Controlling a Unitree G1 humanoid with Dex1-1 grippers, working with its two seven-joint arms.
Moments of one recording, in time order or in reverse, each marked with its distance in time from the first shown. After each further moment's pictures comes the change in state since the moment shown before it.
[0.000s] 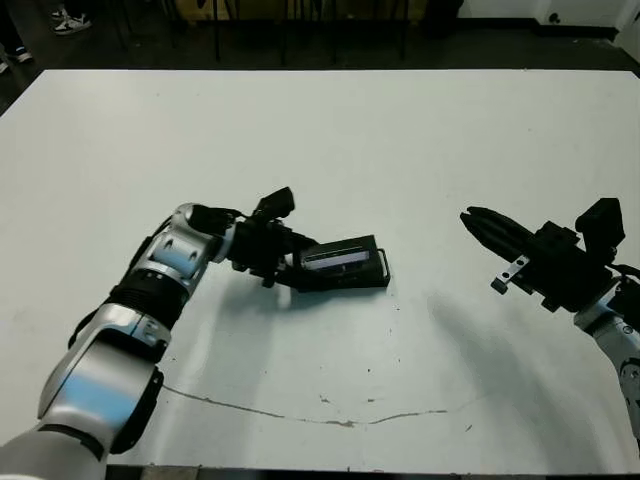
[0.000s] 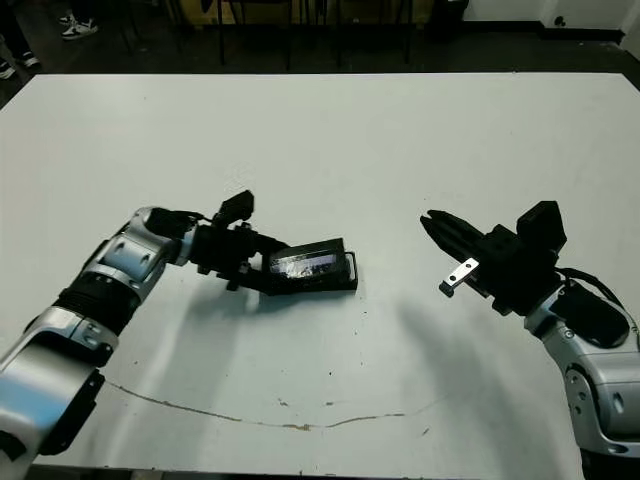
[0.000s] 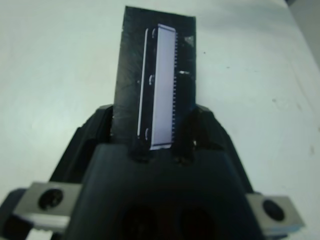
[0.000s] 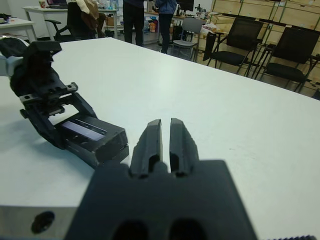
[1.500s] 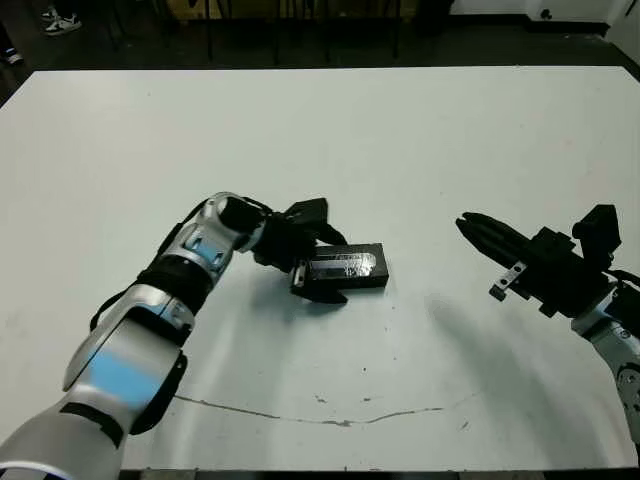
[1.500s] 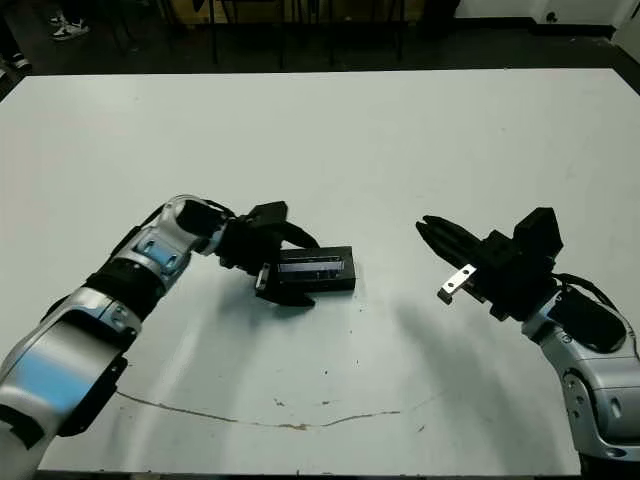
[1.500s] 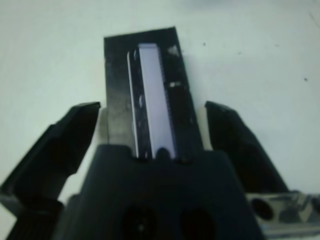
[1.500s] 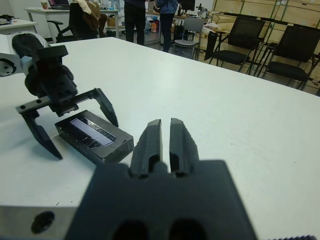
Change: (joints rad) left arm -0.052 0.012 -0.019 0.158 0.096 -0.293 -0.053; right arm 0.015 0.002 0.012 0.003 0.000 -0.029 0.010
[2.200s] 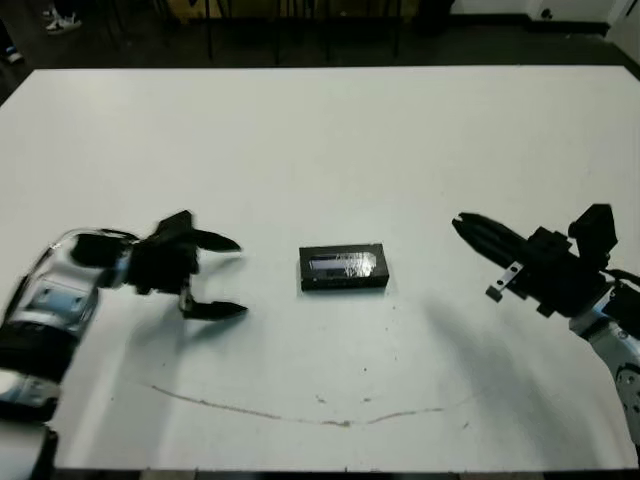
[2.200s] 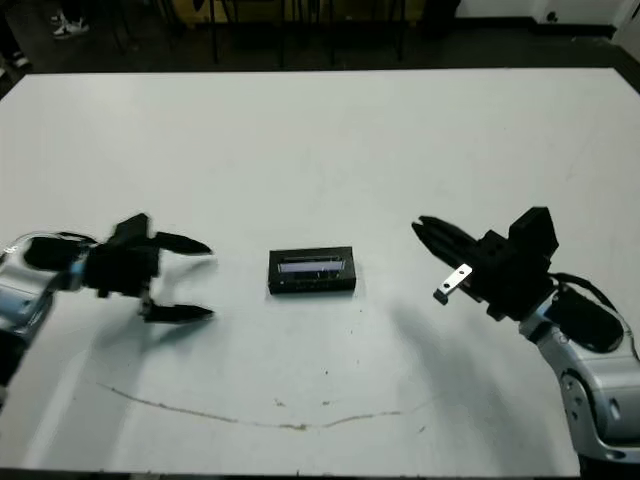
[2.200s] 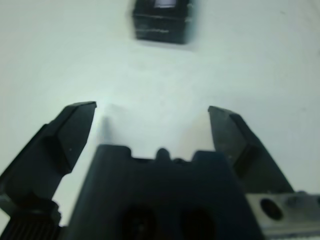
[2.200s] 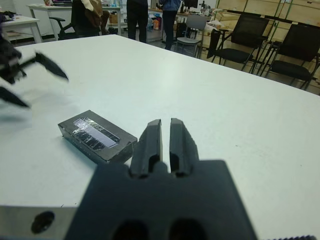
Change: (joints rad) left arm 0.482 0.377 0.361 -0.738 -0.172 0.275 0.291; right arm 0.001 -0.001 0.013 -0.037 -0.005 0.030 -0.024
